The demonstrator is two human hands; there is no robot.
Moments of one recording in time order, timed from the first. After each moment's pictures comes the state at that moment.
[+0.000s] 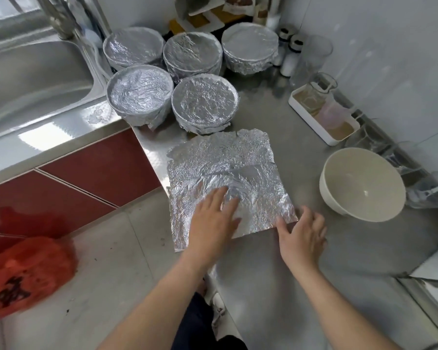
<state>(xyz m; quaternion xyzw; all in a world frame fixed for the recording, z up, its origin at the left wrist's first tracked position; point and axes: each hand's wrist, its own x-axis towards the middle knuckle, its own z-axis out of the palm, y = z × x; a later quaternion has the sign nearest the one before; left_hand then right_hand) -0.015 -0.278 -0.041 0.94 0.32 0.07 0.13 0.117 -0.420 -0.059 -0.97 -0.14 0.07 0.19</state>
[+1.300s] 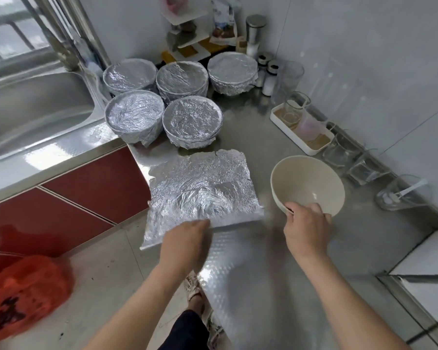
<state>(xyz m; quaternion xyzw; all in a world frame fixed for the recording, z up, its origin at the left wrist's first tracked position) -0.043 -0.290 0.000 0.94 0.33 -0.02 0.12 0.151 -0.434 0.006 -0.94 -0.29 -0.05 0.15</state>
